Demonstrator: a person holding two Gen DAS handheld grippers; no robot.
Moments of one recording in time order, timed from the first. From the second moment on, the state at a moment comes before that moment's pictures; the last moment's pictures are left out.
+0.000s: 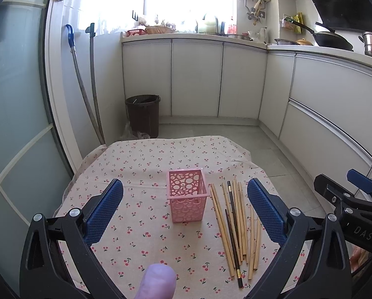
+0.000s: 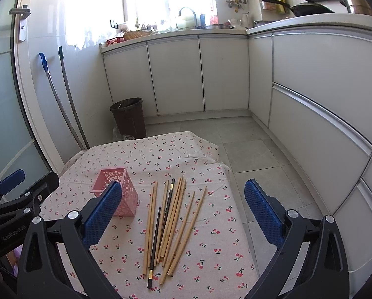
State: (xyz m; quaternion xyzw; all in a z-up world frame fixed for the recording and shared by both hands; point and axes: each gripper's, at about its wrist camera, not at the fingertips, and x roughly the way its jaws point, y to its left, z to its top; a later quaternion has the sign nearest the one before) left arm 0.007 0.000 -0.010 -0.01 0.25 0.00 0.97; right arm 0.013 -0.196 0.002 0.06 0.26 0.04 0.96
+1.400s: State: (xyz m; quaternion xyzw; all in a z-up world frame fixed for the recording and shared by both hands) left arm 0.275 -0.124 -0.126 0.08 0.69 -0.03 0.72; right arm 0.107 -0.374 -0.071 0.60 0.38 0.15 0.68
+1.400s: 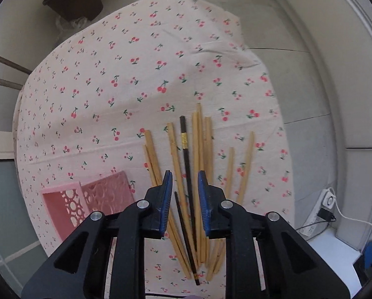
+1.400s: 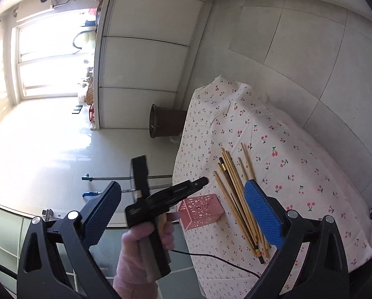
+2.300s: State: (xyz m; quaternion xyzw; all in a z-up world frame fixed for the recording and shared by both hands) left arm 0.271 -0.094 -0.188 0.05 0.72 -0.02 0.69; right arm 0.103 -0.379 -0.074 0.62 0.39 0.16 0.67
